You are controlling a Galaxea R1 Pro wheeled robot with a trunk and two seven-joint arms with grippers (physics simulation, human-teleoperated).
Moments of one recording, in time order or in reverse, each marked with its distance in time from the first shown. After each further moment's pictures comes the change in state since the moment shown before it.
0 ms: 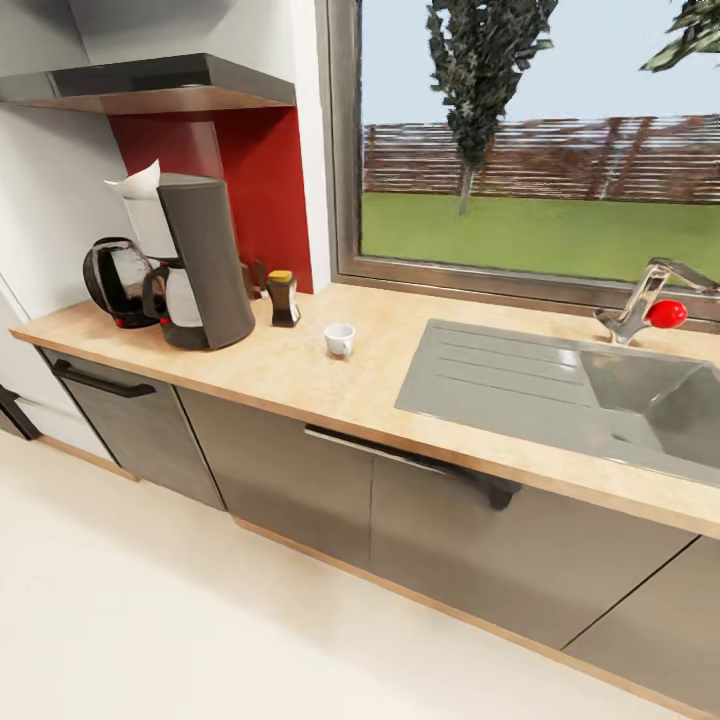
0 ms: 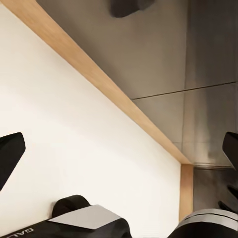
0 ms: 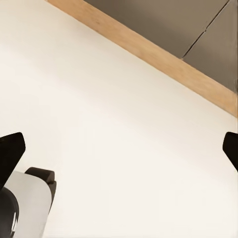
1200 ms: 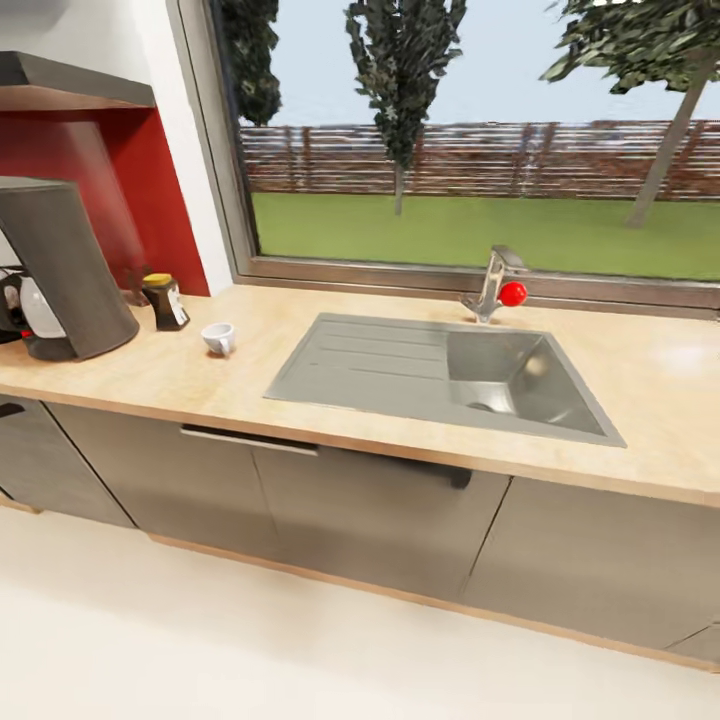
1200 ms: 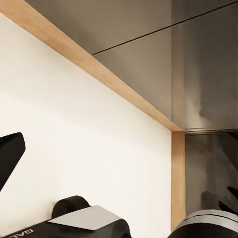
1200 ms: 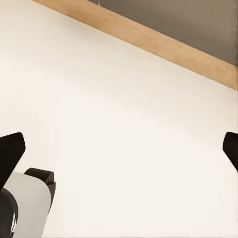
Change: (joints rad) left arm 0.000 0.000 0.000 0.000 0.000 0.000 0.000; right arm 0.000 0.000 0.000 0.001 0.000 0.000 -0.001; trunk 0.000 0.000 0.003
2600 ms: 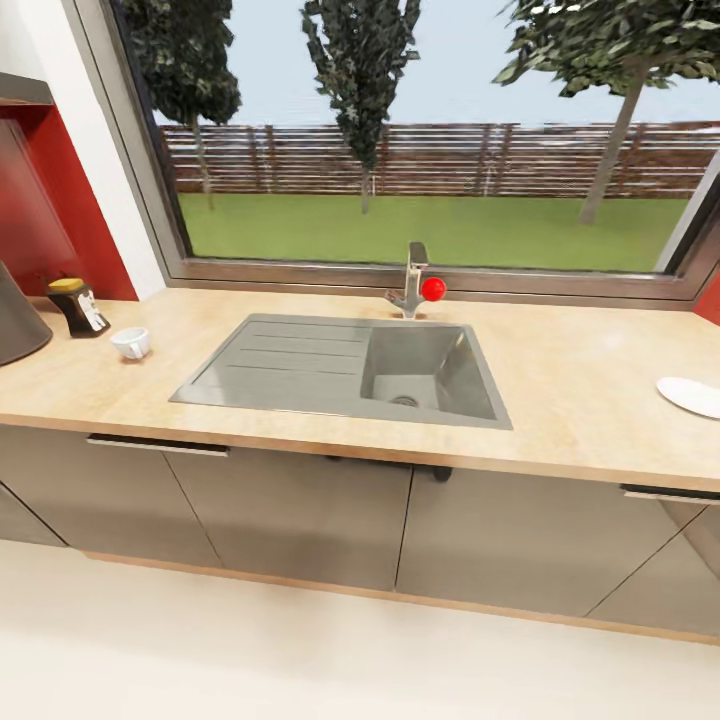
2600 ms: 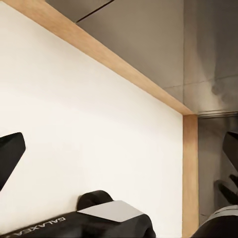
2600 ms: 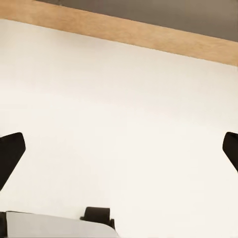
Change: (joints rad) left arm 0.004 0.049 0.000 0.006 -0.001 0.001 0.036; right arm -0.135 0.226 0.009 0.057 0.084 0.077 -0.161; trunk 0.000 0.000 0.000
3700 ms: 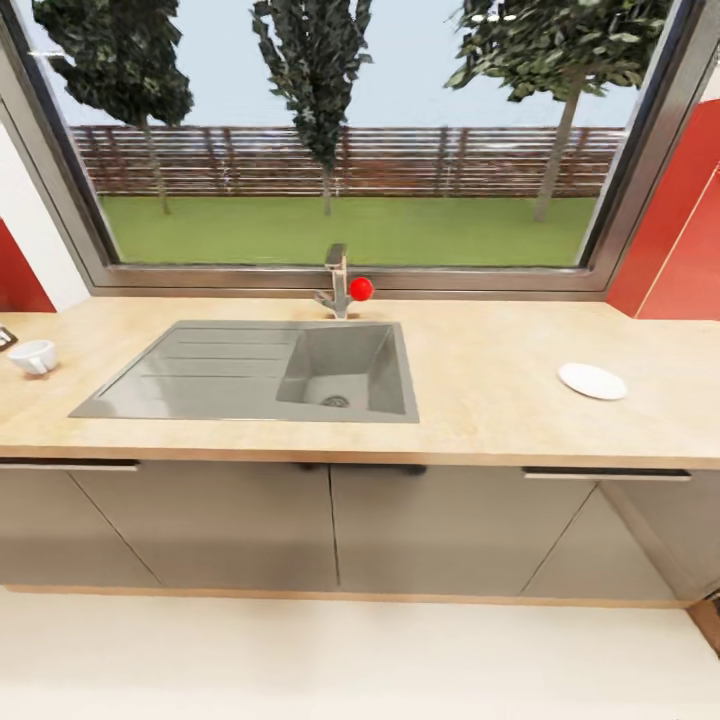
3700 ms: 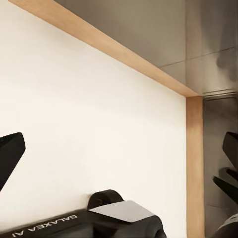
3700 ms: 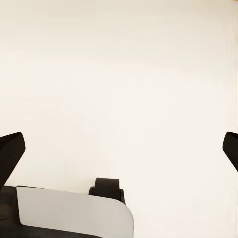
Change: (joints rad) left arm 0.001 -0.002 -0.004 -0.001 -0.001 -0.001 0.059; right arm -0.108 0.028 -0.002 -0.002 0.026 0.337 0.004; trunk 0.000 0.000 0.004
